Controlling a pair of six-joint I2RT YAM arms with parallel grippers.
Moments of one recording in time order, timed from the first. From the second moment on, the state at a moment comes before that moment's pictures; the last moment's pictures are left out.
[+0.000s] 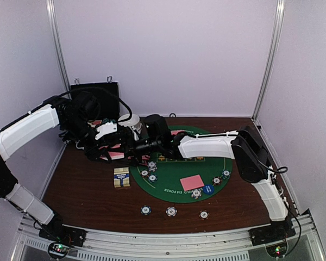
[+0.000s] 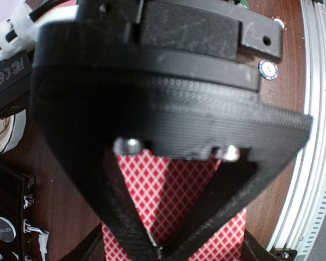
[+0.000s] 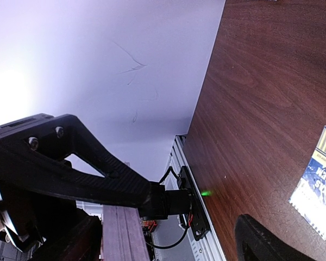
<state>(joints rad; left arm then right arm) -0.48 1.46 1.38 -1.13 0.35 0.77 0.96 2.33 1.85 0.23 -0.74 1.20</state>
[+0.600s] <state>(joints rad) -0.48 1.46 1.38 -1.15 0.35 0.77 0.92 2.25 1.68 0.36 -0.76 1.23</state>
